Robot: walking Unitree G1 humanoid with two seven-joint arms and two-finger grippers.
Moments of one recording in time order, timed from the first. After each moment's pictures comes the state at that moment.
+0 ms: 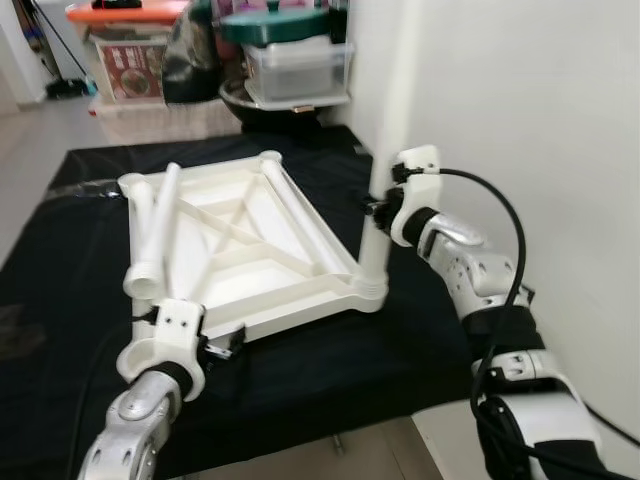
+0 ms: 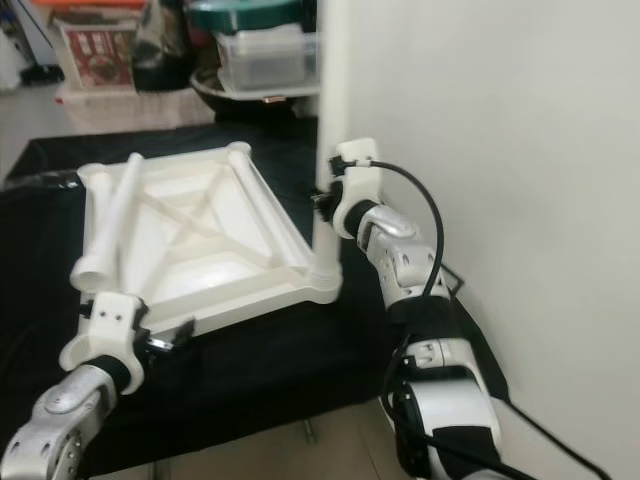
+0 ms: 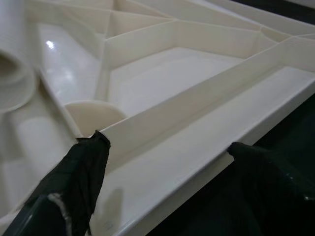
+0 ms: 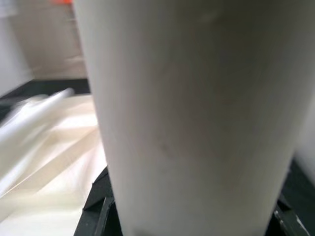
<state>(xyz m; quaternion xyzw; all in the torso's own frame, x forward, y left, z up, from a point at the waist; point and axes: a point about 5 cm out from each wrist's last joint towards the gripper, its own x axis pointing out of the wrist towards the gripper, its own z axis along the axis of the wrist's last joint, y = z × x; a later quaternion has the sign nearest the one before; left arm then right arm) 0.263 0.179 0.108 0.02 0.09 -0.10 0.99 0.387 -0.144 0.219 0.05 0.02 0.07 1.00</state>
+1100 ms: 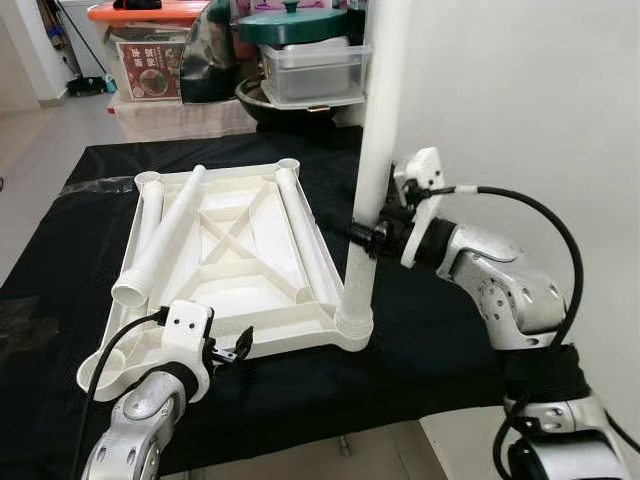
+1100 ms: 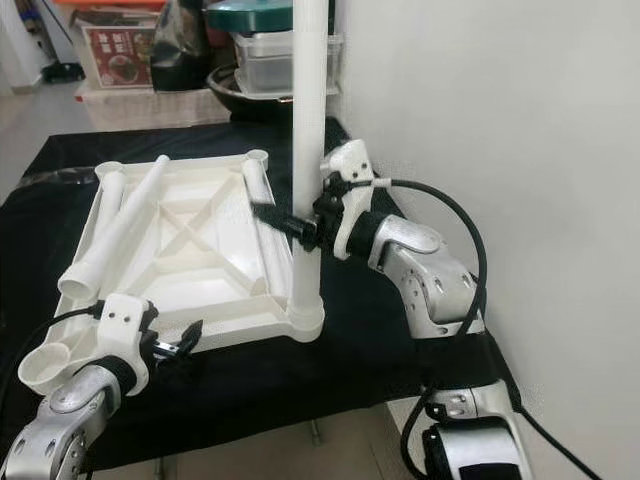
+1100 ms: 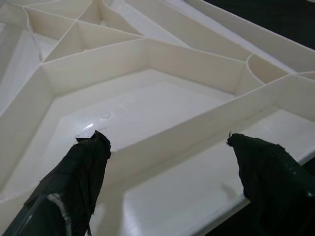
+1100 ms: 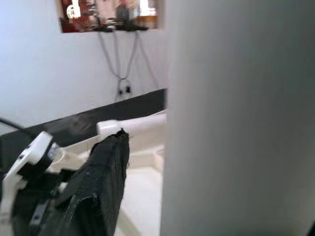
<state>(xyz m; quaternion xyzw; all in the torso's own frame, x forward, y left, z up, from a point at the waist) 0.266 0.176 0.109 0.03 0.09 -0.11 0.99 0.333 -0.113 0.243 -0.02 -0.02 0.51 0.86</state>
